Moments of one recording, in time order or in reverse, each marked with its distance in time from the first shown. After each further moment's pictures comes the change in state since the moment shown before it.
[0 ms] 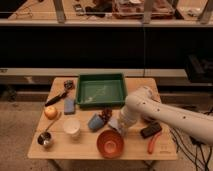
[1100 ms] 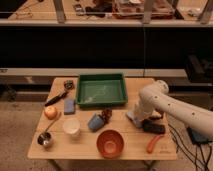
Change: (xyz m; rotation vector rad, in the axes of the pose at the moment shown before) arm 0.112 0.010 -0.011 -0.005 0.162 0.223
